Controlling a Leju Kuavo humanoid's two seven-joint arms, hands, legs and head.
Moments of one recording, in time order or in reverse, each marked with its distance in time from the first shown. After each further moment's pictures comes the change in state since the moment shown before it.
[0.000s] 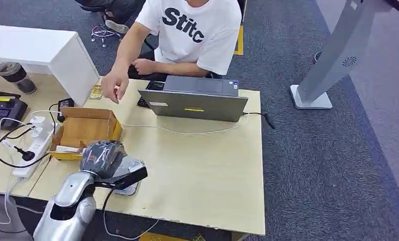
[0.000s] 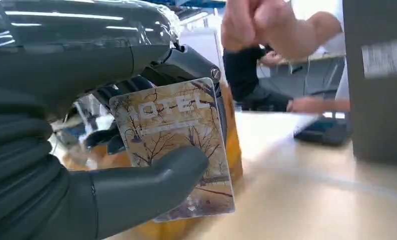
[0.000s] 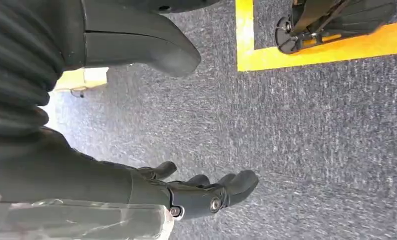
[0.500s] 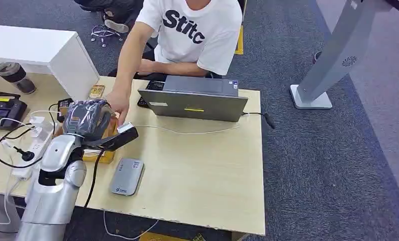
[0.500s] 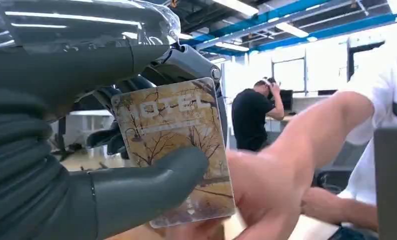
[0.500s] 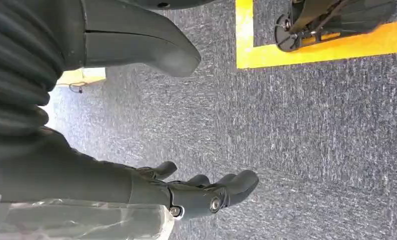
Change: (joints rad) left arm -0.216 0.015 0.031 0.001 -0.017 -0.016 0.015; right arm -0.002 -0.004 0.000 0.000 0.019 0.002 -0.001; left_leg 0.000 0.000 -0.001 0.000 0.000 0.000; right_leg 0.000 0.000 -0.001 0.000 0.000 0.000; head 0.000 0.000
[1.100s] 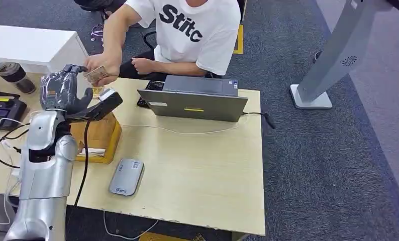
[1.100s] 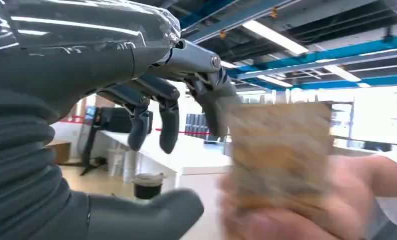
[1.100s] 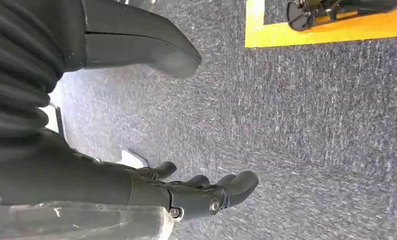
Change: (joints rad) left arm -0.154 -0.049 0.129 0.073 -0.047 0.094 0.050; right arm 0.001 -0.017 0.025 0.001 0.073 -0.014 0.037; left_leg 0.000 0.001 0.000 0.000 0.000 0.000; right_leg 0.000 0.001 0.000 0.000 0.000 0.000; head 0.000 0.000
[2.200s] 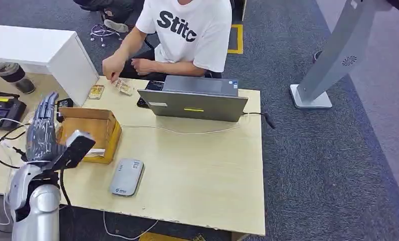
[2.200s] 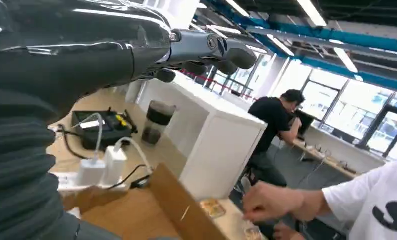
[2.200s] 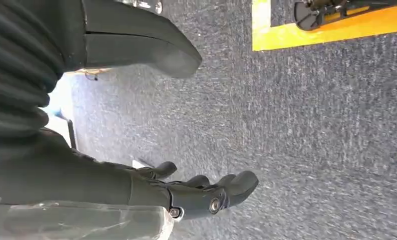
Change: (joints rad) left arm 0.425 -0.114 0.204 -0.312 0.389 0.022 -0.239; right arm 0.007 -0.003 -0.016 0.000 -0.042 -0.007 0.028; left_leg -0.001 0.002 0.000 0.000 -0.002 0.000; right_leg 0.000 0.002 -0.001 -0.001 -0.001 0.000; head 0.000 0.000
